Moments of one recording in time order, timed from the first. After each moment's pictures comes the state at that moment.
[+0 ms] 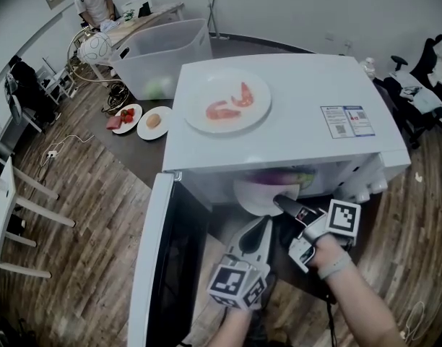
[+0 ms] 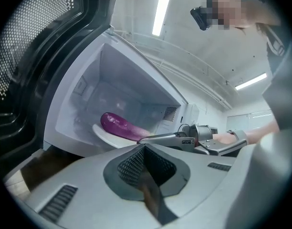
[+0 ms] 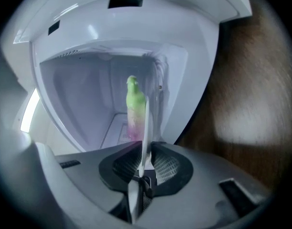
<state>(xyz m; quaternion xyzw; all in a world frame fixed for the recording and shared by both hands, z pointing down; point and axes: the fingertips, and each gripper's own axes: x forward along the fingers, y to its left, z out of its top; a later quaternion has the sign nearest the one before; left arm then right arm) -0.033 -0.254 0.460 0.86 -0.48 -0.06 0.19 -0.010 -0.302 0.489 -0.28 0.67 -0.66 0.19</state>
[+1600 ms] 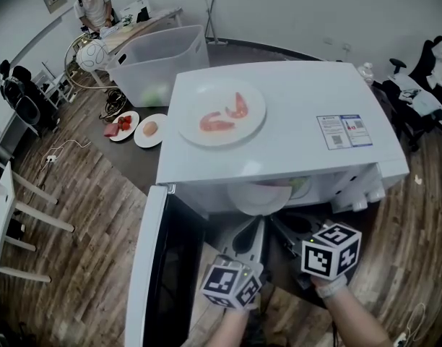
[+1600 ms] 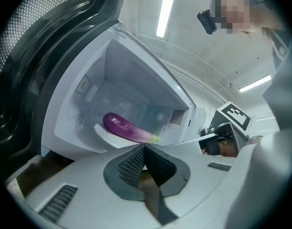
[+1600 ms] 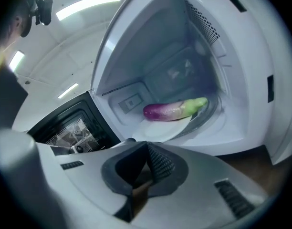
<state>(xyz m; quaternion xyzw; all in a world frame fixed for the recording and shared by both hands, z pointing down) -0.042 -0.274 0.461 0.85 -0.49 -0.07 0.19 -0.016 -0.281 0.474 -0.35 0.88 -0.32 -0.10</state>
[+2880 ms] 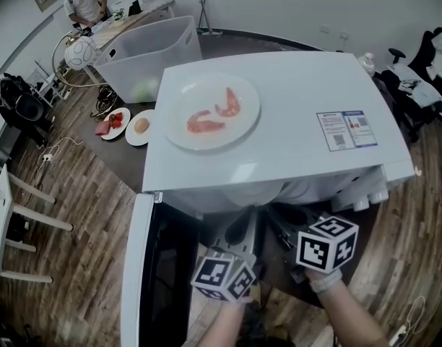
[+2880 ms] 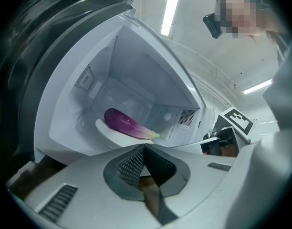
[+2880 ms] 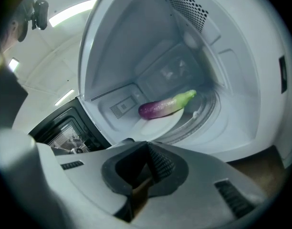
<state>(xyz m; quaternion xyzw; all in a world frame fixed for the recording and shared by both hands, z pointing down) -0.050 -0.301 0.467 0.84 -0.49 -0.07 0.21 -0.018 -0.305 0.481 -0.36 0.86 -0.35 -0.07</state>
